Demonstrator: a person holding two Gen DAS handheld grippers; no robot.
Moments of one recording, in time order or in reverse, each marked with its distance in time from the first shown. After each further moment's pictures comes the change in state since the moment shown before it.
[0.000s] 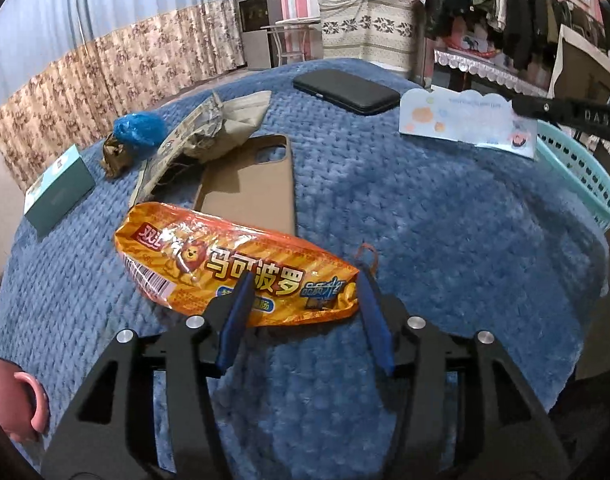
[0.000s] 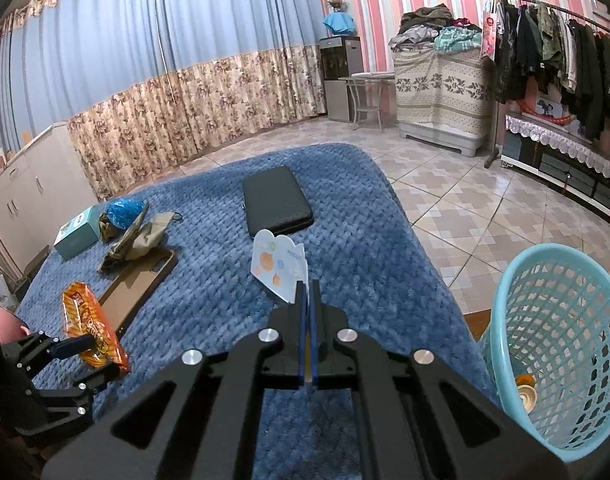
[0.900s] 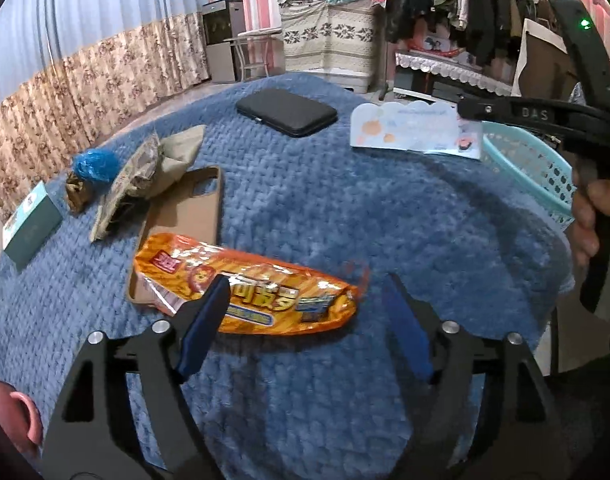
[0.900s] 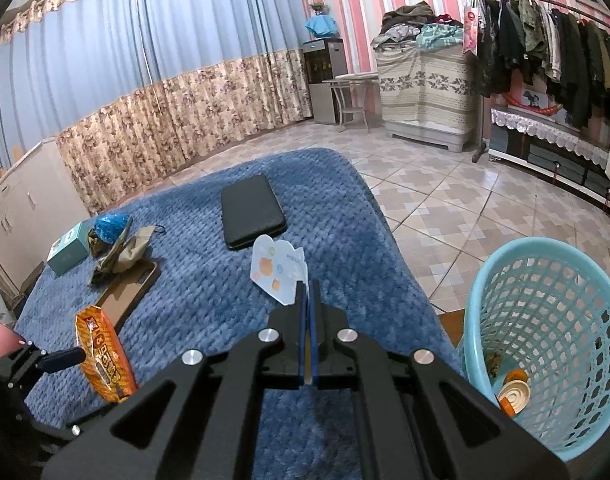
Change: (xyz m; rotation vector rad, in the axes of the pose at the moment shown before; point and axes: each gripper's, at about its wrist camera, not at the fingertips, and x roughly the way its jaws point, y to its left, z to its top) left arm -0.019 -0.033 0.011 0.064 -0.027 -0.125; right arm -0.005 -0.023 0.002 0.056 -0.018 -0.024
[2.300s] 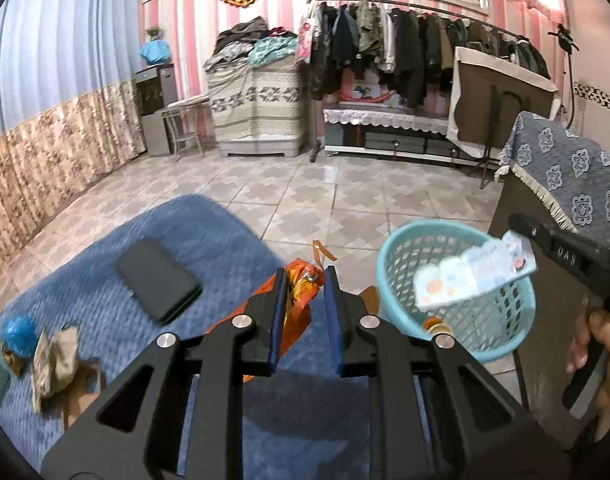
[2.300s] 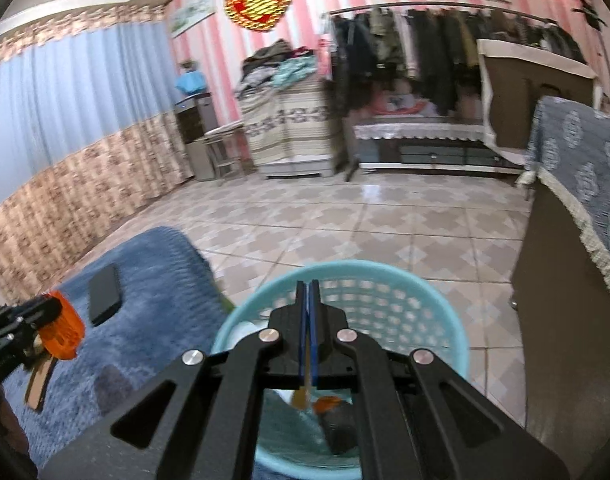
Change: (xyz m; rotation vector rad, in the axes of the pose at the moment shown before) left arm 0.013 -0.124 0.147 0.149 -0.221 -0.179; right arm -0.106 -0.171 0.001 0.281 -0.176 -0.382
